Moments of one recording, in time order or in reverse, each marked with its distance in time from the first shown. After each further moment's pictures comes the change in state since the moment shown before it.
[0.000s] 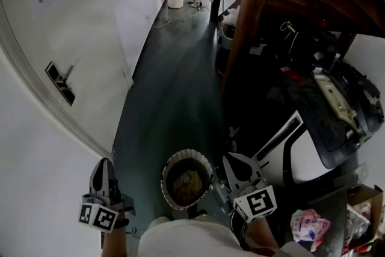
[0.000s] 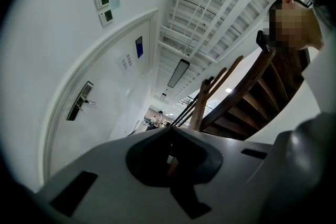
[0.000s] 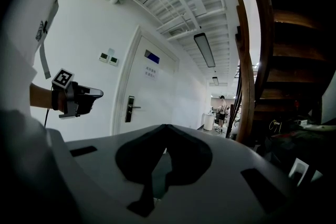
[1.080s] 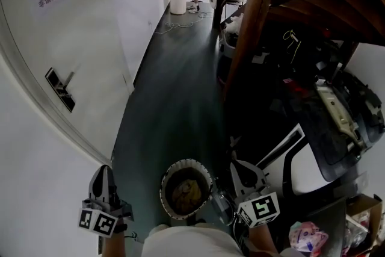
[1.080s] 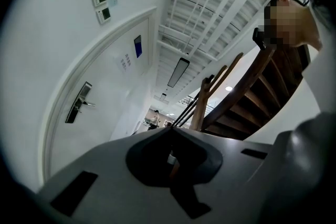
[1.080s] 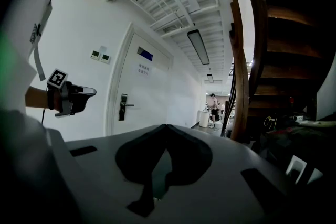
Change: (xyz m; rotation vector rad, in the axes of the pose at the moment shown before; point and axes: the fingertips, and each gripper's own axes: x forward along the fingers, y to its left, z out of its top) left arm 0.020 0.009 -0.005 0.029 0.000 0.006; right arm 0.012 -0.038 -0.016 0.031 0.027 -0.046
